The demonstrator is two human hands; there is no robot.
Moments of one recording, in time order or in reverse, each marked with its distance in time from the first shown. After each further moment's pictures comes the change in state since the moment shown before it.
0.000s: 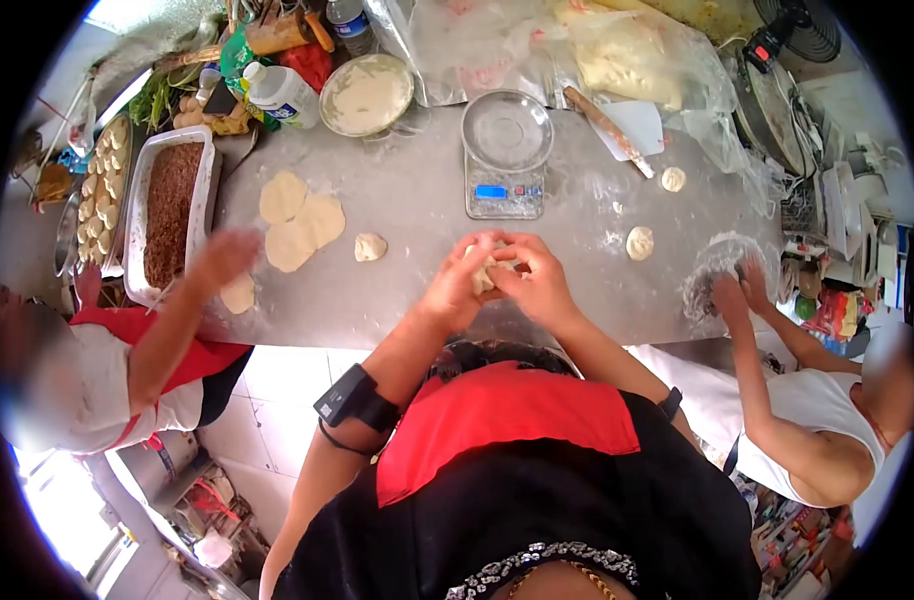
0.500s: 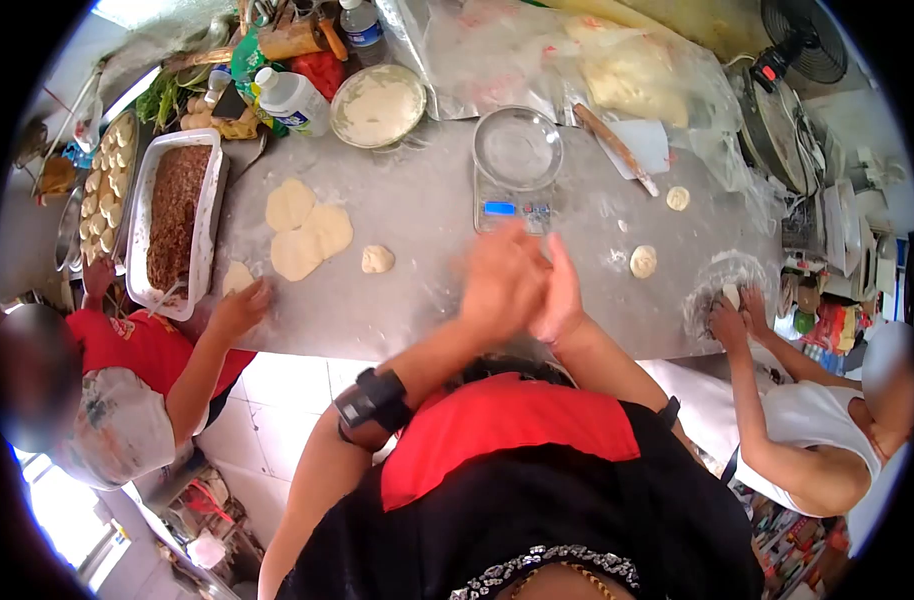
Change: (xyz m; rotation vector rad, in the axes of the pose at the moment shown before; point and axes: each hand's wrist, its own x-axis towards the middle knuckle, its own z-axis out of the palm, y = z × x) left_hand 0.041 -0.001 -0.006 1.648 0.301 1.042; right_hand 0.020 -0.023 0.000 1.426 -0.118 0.692
